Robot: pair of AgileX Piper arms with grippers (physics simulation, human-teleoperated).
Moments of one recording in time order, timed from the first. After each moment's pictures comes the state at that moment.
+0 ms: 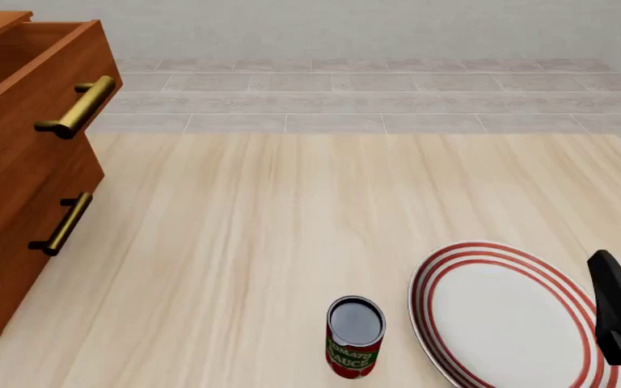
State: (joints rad) left arm 0.62 0.94 -1.04 0.23 -0.75; right arm 0.01 0.02 0.00 -0.02 0.00
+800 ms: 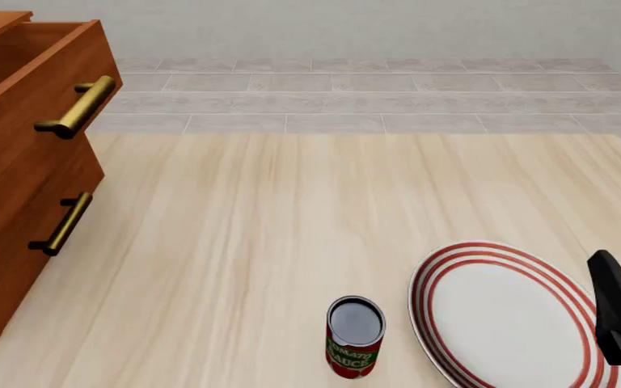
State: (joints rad) left arm 0.68 1.03 -1.10 0.23 -0.74; right arm 0.01 0.02 0.00 -0.02 0.00
